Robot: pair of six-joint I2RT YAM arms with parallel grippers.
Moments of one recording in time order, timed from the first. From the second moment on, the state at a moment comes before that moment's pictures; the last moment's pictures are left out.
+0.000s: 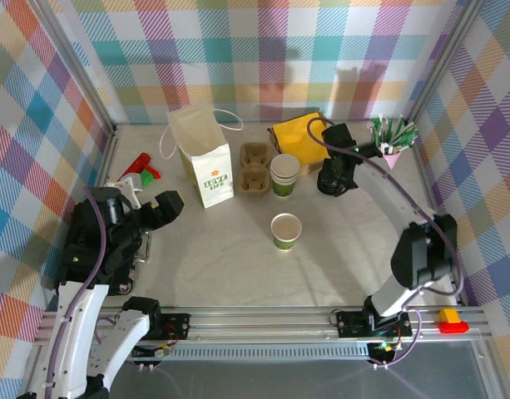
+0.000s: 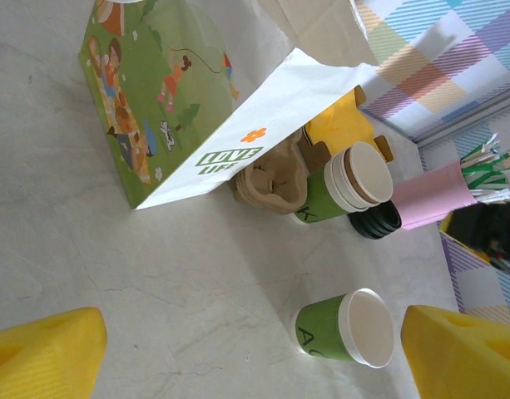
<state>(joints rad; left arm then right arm) -0.14 0.70 1.01 -0.84 0.26 -0.58 0.34 1.67 1.48 -0.96 0.25 0.51</state>
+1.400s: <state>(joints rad) -0.14 0.70 1.03 -0.84 0.26 -0.58 0.26 2.20 1.89 -1.01 0.11 0.46</state>
